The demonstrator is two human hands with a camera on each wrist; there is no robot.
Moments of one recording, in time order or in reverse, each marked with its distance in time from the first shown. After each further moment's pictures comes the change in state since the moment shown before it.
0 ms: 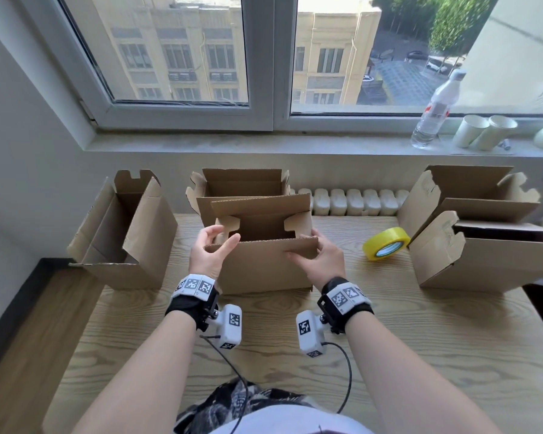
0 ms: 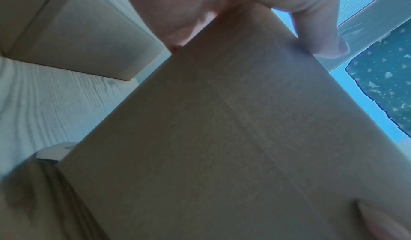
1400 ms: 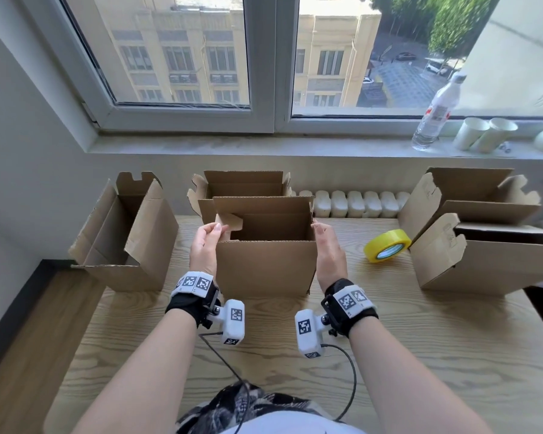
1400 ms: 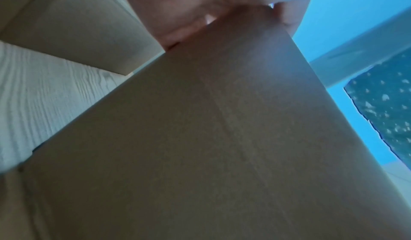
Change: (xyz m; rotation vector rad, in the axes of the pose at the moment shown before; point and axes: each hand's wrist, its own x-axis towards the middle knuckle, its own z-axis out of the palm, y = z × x) left_hand 0.003 0.016 0.002 -0.278 0.075 -0.084; right_hand -0.009 -0.024 -0.006 0.112 0.094 -0.001
